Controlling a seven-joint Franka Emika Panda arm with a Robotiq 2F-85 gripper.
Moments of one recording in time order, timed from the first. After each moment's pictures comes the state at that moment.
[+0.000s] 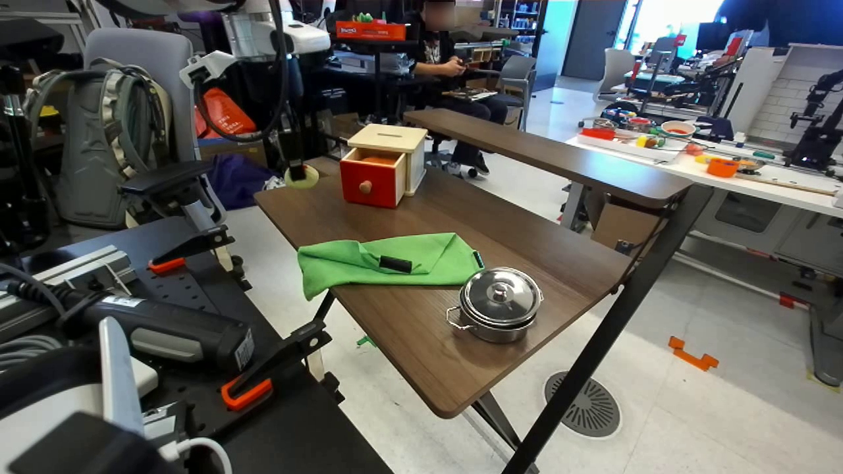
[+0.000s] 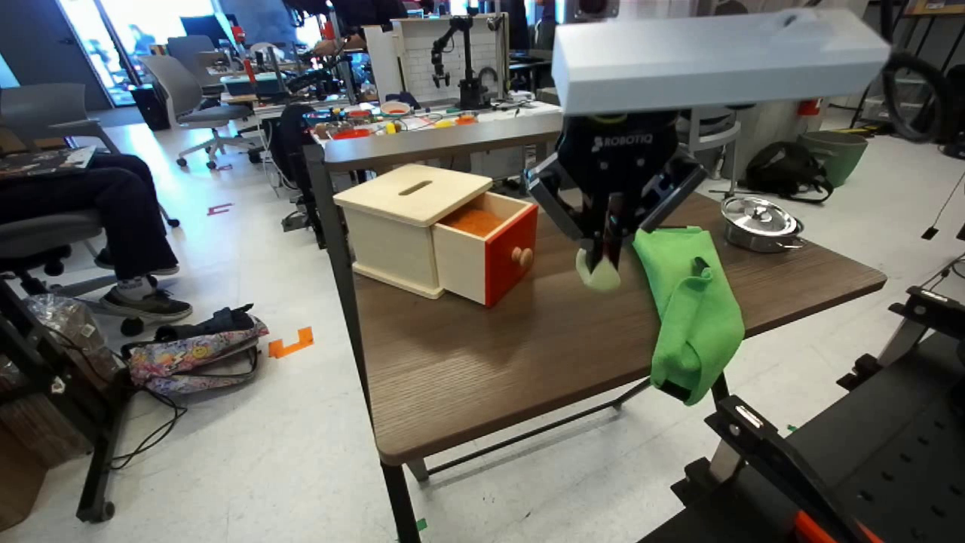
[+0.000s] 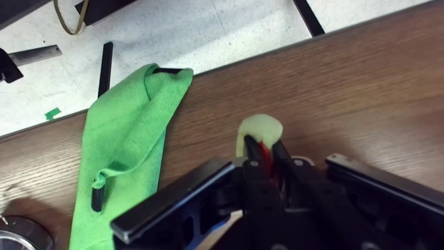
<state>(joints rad) 0.38 0.26 -0.05 -2.41 -0.19 2.72 0.85</state>
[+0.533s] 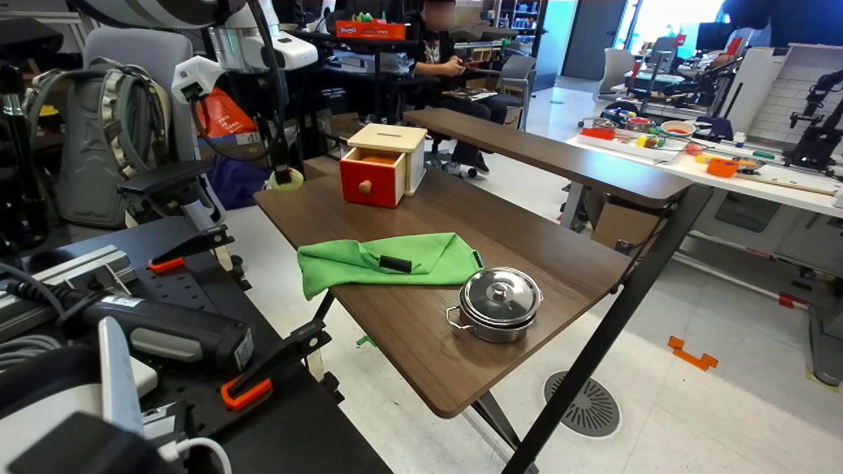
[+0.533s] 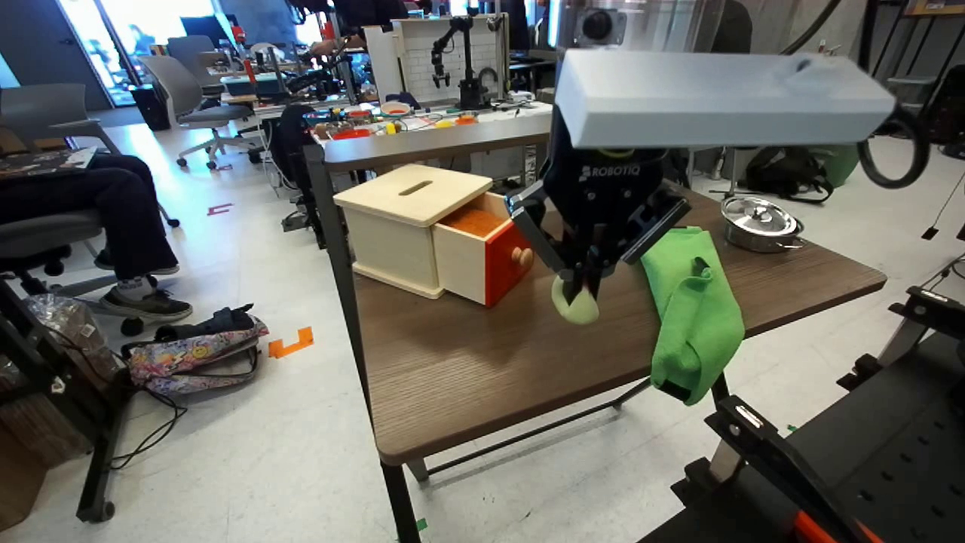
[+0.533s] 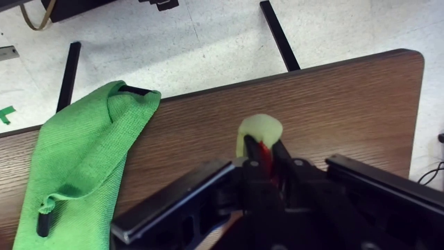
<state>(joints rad) 0.31 0.29 0.06 -2.44 -0.07 2.83 0.68</state>
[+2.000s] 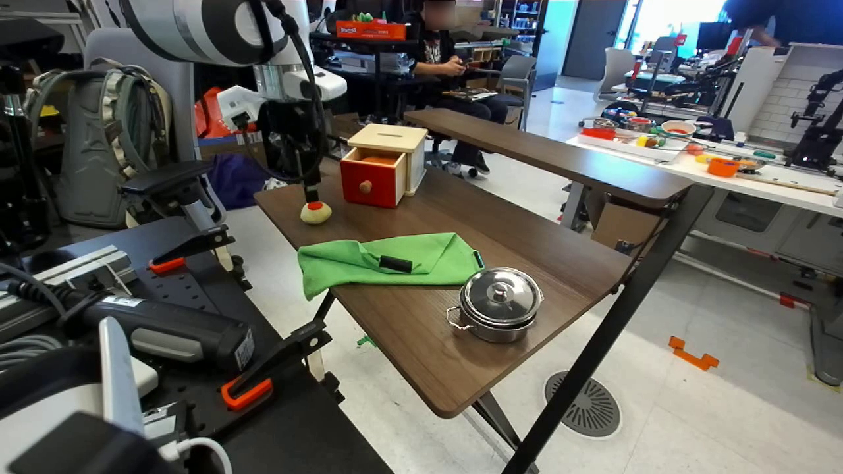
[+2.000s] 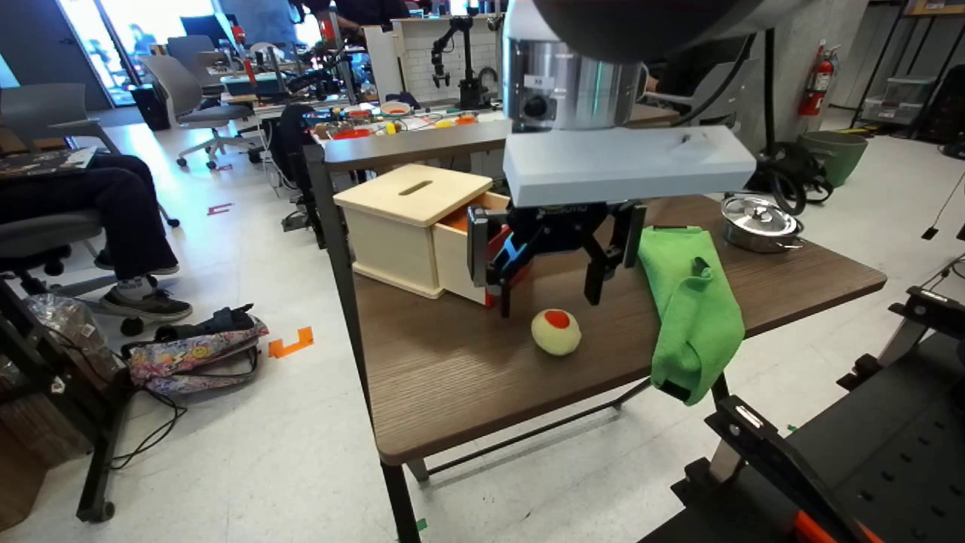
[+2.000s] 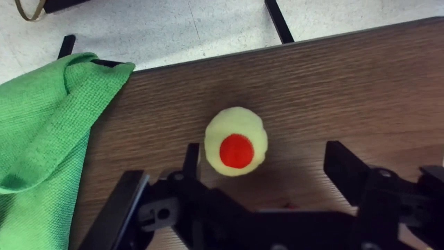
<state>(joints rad) 0.35 0.47 0.01 -2.26 -0.01 2.79 0.59</state>
